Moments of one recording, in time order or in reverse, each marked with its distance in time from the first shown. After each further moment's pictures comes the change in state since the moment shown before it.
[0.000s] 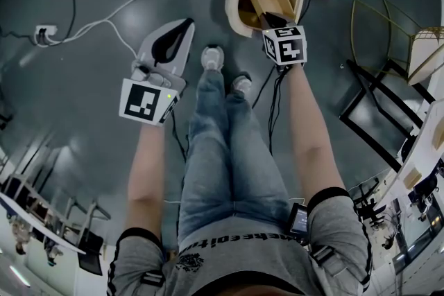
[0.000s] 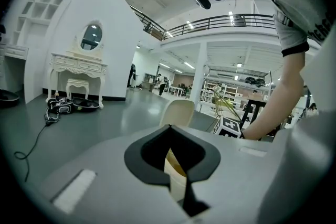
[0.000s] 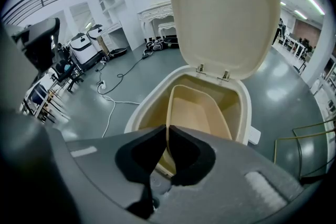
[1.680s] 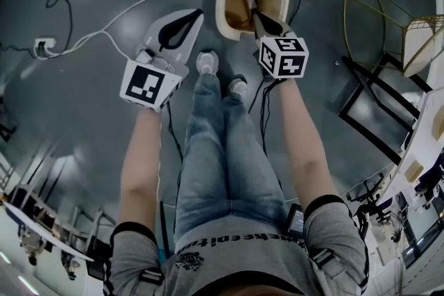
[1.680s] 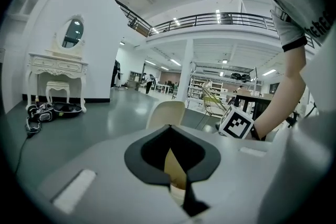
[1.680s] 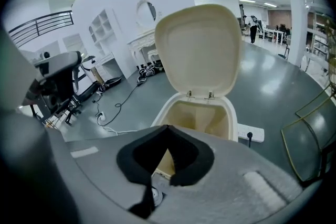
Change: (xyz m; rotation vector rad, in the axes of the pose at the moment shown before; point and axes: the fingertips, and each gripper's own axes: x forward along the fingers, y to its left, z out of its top) left arm 0.054 -0.022 0.023 0.088 -0.035 -0.163; right arm -0.052 -0.001 0.038 0.202 -0.252 0.009
